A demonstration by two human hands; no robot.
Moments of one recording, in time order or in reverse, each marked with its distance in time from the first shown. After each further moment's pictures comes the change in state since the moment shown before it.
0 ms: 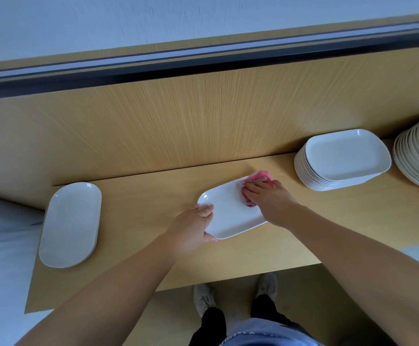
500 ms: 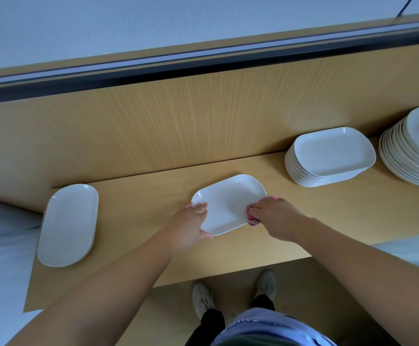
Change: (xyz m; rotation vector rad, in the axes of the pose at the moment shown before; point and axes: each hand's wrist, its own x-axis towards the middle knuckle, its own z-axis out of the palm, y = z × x) left_hand 0.003 0.006 0.002 0.045 0.009 0.010; right_hand -0.050 -0.003 0.001 0.124 -0.007 -0.106
